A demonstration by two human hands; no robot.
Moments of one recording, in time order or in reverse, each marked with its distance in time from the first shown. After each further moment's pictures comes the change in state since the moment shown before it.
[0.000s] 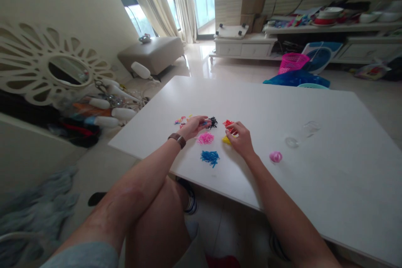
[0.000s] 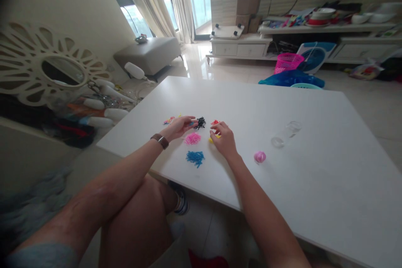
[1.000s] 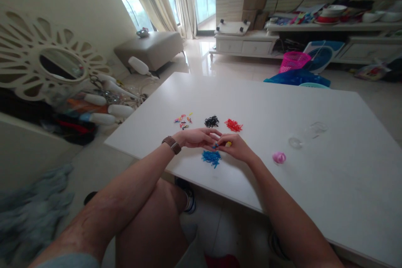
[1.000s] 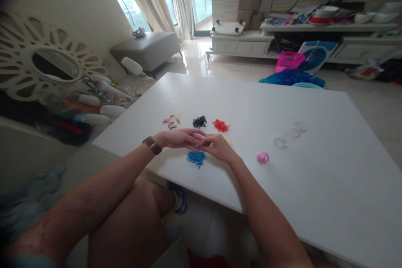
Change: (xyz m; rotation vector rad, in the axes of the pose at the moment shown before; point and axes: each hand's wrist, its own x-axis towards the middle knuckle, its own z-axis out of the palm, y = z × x) left_hand -0.049 -0.001 -0.006 0.298 -0.701 -0.333; right_hand -0.009 -0.009 0.004 0.284 -0.515 -0.012
